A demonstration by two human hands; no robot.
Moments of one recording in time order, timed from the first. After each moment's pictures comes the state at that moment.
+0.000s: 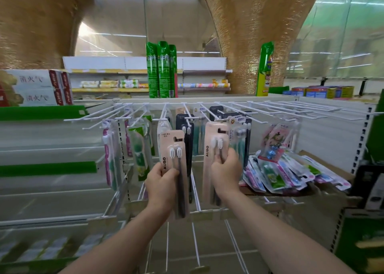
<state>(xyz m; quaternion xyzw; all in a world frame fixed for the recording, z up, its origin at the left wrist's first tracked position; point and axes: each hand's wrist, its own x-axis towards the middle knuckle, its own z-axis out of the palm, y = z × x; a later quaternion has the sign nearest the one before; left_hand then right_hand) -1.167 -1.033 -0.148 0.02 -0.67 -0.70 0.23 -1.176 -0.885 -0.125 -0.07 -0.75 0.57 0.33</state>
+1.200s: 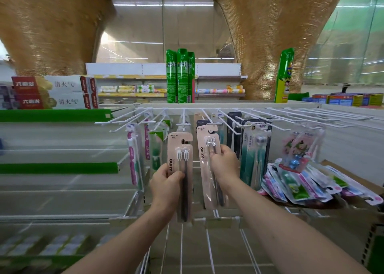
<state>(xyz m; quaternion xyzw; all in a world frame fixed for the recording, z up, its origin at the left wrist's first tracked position) -1.161 -1.074 -0.138 0.00 -0.69 -0.68 0.23 -1.214 -0.929 -0.105 -0.02 -0.74 0.63 0.23</state>
